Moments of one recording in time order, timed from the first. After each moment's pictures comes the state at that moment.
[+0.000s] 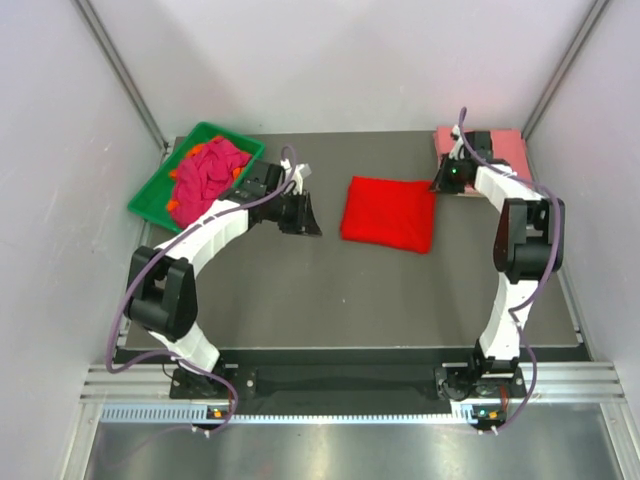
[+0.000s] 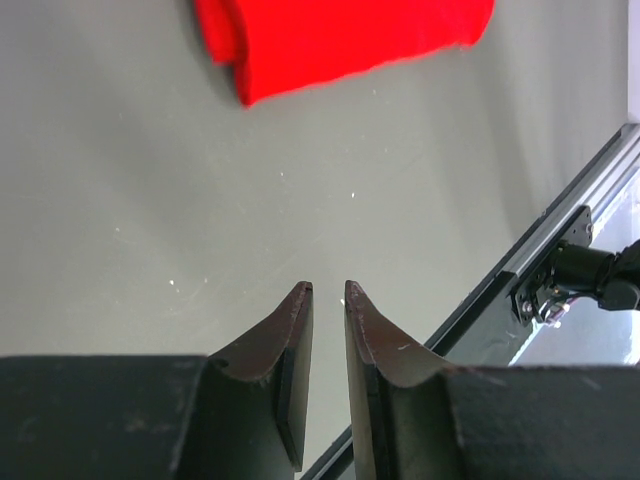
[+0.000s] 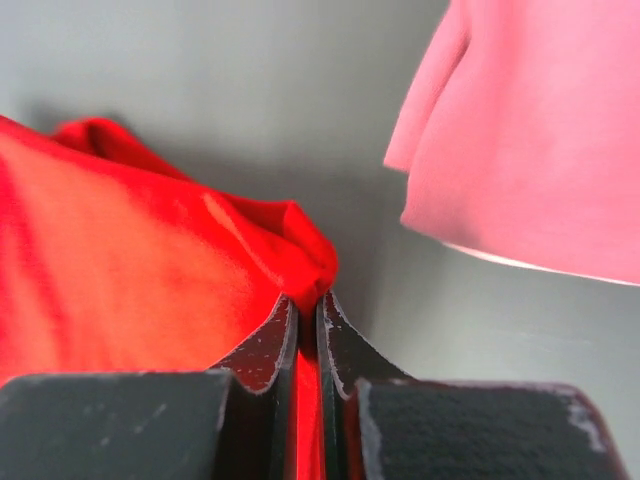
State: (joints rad) left arm -0.39 1.65 1.25 -0.47 0.58 -0.31; right arm -0.01 2.05 1.54 -0.37 -0.30 0.20
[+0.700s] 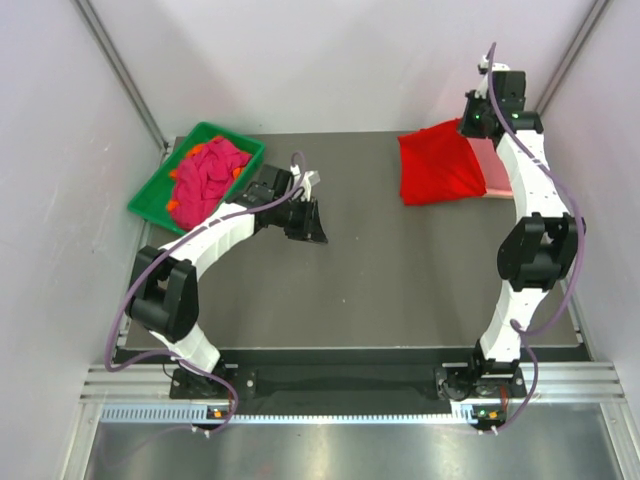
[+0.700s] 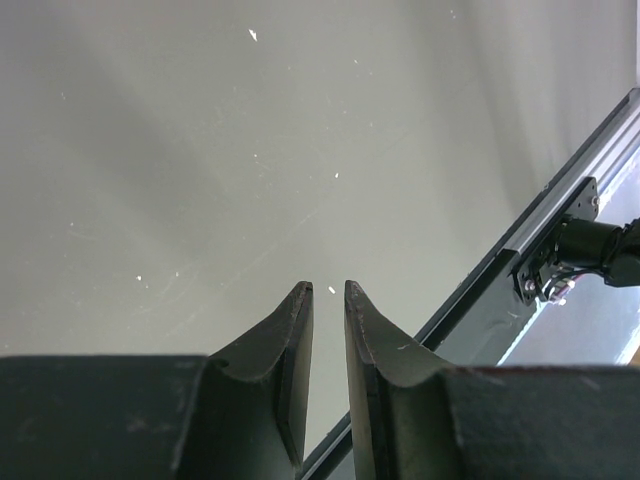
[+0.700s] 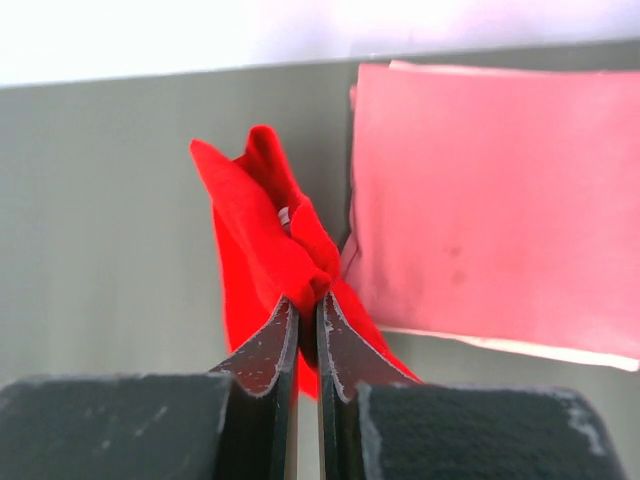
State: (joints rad) left arm -0.44 1.65 1.23 -0.47 0.58 -0.30; right arm -0.01 1.96 2.00 -0.62 -0.10 0.10
